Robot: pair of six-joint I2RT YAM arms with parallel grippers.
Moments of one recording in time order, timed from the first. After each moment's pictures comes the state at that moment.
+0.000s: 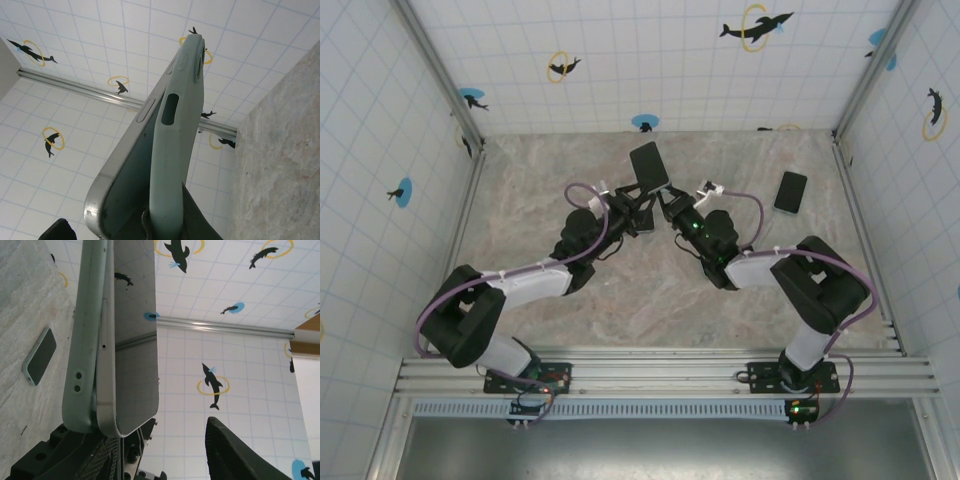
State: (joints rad) left arm -0.70 1.48 0.66 0.92 0.13 -1.71; right arm 0.73 1.72 0.68 1.22 0.06 1.32
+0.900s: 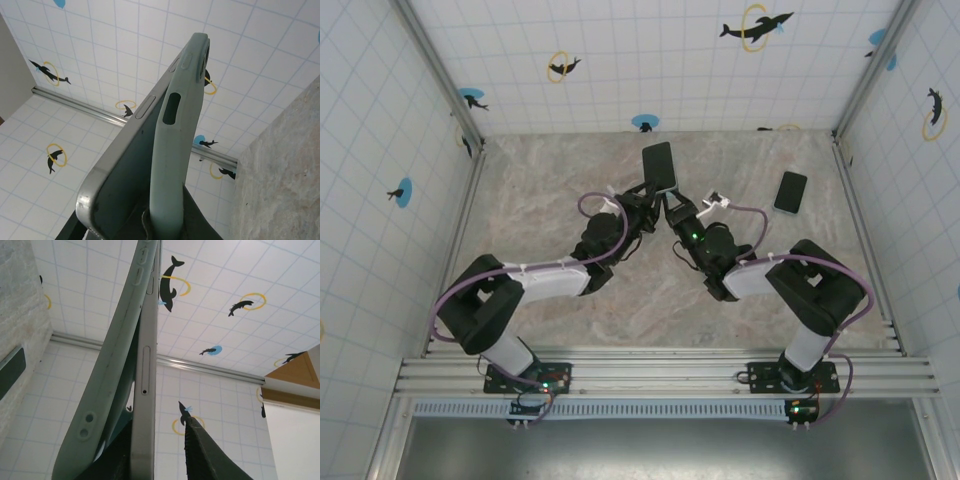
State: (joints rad) left arm -0.82 1.59 0.74 0.99 -0.18 -1.83; right arm 0.79 1.72 0.62 1.36 0.25 1.23
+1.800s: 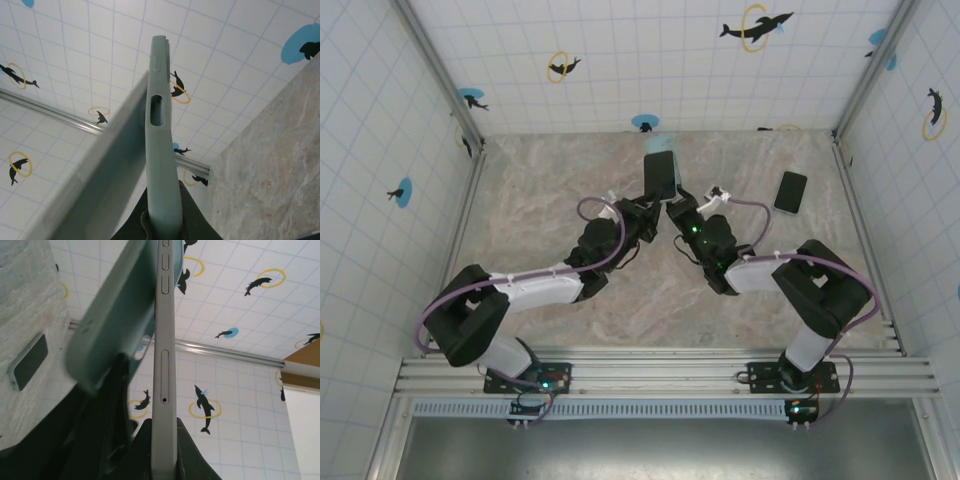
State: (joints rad) left arm -0.84 1.49 0.68 0.89 -0.13 -1.78; right arm 0.76 1.69 0.67 1.19 0.29 1.19
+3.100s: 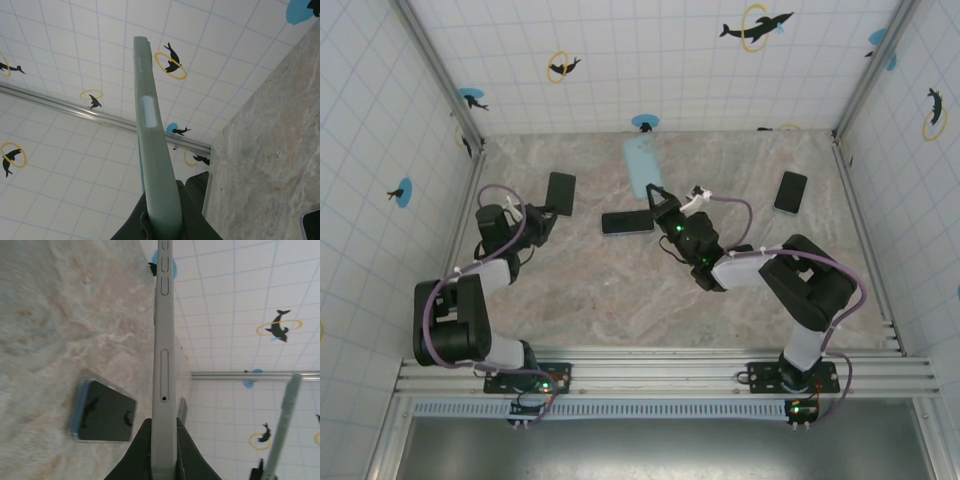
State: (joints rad) left arm 0.13 1.45 0.52 0.55 0.77 -1.11; right arm 0.82 1.78 0.77 1.11 0.27 1.26
